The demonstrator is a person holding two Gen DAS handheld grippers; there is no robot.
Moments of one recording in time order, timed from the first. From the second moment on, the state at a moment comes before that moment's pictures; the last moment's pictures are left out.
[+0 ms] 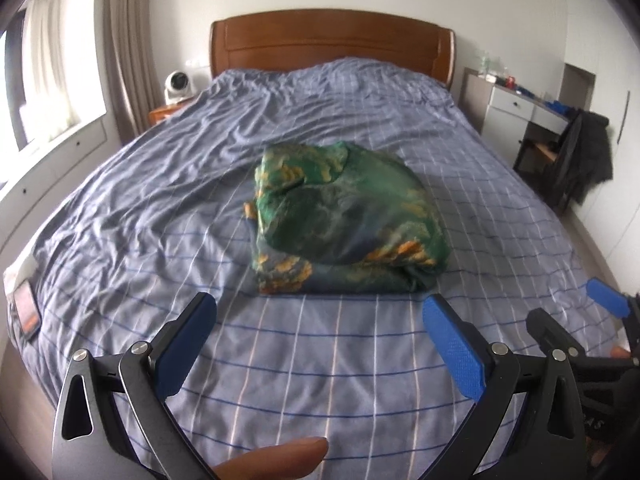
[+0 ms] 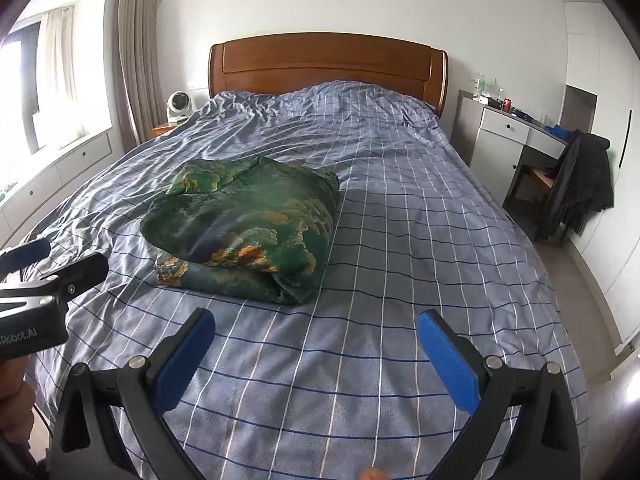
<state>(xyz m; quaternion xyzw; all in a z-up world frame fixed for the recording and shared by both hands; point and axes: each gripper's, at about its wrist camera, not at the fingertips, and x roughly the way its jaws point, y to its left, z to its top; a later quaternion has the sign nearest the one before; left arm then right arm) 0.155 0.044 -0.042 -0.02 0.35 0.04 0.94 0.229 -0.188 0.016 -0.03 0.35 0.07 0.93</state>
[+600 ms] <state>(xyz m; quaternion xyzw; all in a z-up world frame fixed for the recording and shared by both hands) 0.154 0.045 -0.038 0.01 0.34 0.06 0.94 0.230 -0.178 0.021 -0.04 0.35 0.07 0.93</state>
